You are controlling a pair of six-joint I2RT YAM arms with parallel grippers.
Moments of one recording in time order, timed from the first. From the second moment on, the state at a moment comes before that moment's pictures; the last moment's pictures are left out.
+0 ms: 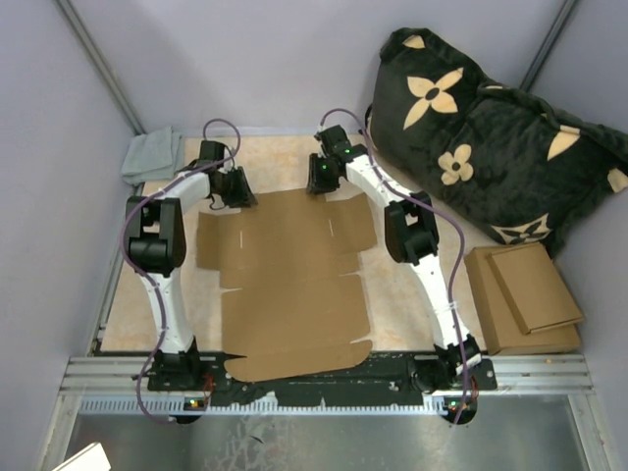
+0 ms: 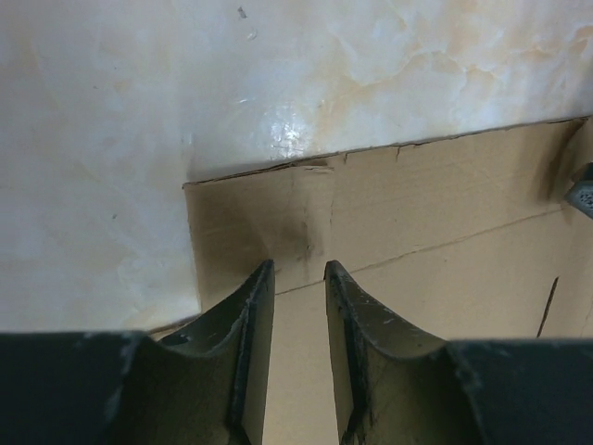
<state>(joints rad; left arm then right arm) -0.11 2.11 1.54 -0.39 0.28 -0.36 0.48 2.56 2.33 -0.68 -0.24 0.41</state>
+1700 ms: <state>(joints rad) -0.07 1.31 0.86 -0.58 0.18 -0.37 0.51 1.71 1.13 -0.56 -0.14 0.53</state>
